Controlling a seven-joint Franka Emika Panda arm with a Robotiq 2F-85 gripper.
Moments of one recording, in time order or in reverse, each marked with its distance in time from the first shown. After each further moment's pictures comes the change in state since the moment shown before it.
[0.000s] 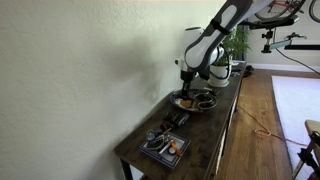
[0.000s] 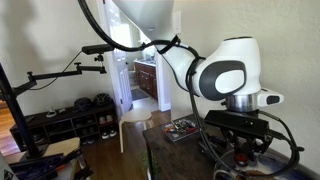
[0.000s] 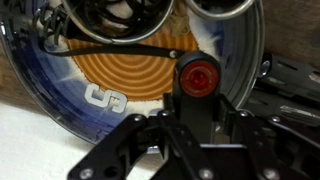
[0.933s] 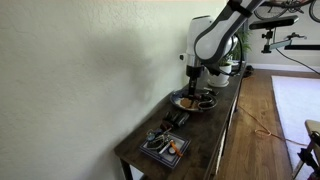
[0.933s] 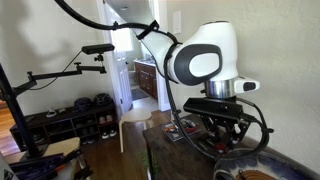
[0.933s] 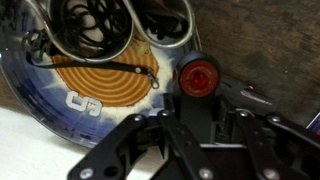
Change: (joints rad) arm 0.031 -0.194 0.007 -0.215 0.000 0.000 -0.008
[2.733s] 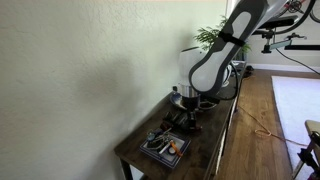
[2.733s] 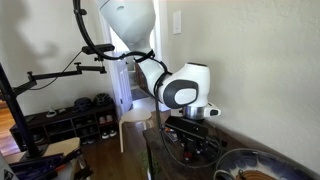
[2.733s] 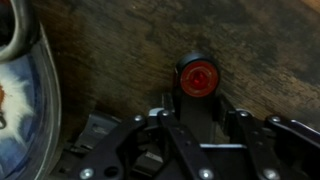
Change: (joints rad) arm 0.012 0.162 0.138 -0.024 0.004 0.000 -0.040
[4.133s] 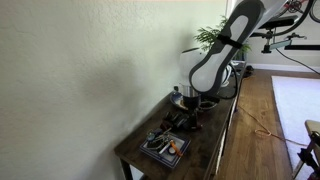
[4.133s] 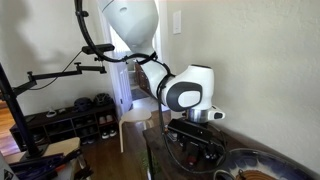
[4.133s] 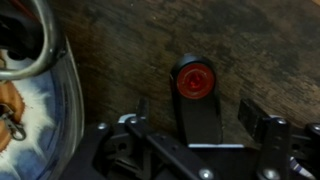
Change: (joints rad) arm 0.000 0.020 -0.027 0.022 -0.012 -0.007 0.001
